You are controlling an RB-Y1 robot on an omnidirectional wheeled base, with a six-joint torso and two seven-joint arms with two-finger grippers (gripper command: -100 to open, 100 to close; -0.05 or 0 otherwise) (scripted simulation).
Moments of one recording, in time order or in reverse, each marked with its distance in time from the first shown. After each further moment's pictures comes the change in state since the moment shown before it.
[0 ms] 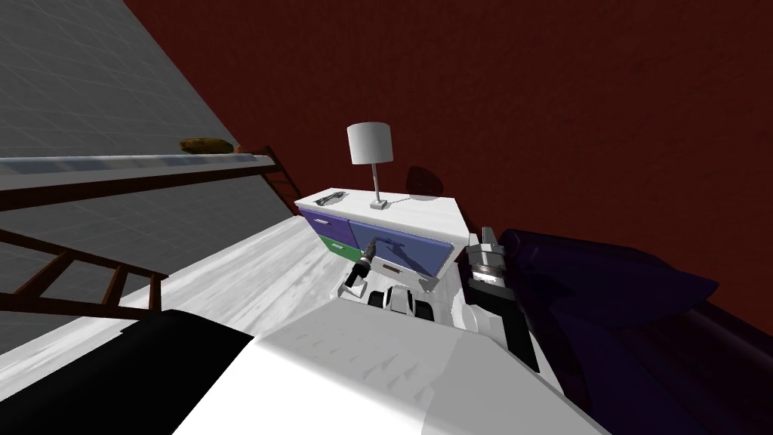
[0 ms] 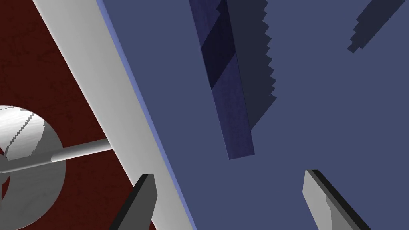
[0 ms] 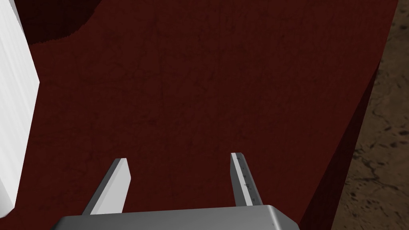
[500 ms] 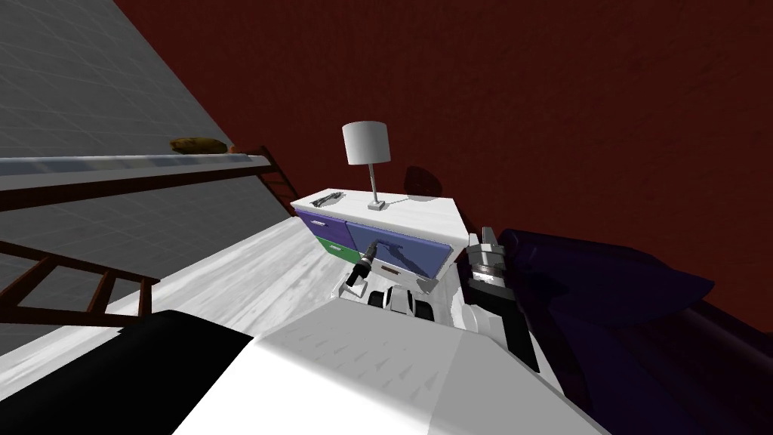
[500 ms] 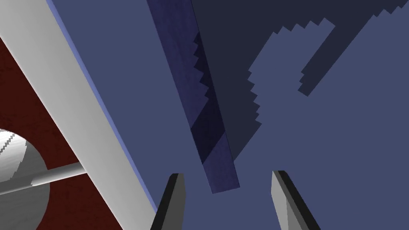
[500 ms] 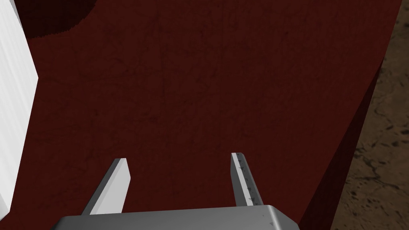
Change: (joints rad) left arm -0.018 0.008 -0.008 0.035 -0.007 0.022 -0.001; right arm 0.000 0.000 0.000 0.000 0.000 0.000 0.000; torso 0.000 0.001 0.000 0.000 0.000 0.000
